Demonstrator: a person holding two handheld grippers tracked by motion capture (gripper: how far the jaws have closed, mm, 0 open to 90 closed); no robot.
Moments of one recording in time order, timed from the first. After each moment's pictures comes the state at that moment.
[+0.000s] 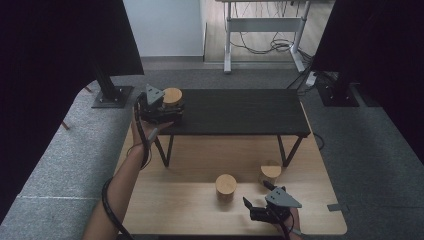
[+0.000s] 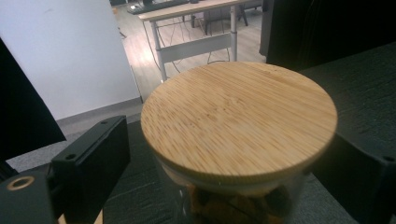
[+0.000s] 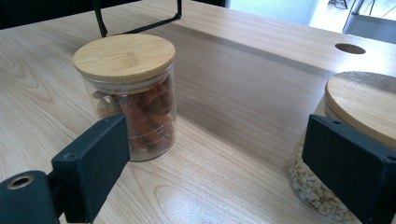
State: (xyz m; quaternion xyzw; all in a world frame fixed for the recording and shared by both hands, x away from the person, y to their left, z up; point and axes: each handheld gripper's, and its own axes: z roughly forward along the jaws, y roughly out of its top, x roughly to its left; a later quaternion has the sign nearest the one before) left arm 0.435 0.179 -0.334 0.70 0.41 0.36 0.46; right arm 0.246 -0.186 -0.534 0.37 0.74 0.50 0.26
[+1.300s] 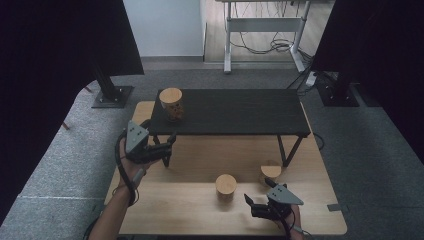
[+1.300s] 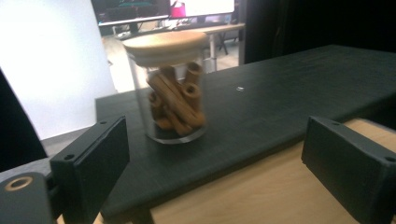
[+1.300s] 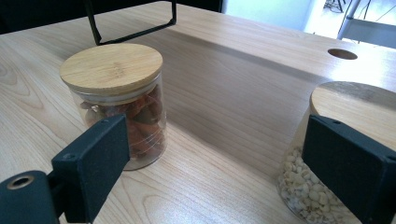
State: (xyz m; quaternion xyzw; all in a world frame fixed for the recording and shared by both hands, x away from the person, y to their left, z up) left arm 0.316 0.200 -0.363 0.68 0.37 0.36 0.52; right arm 0.252 -0.190 -0.531 0.37 0.74 0.50 0.27
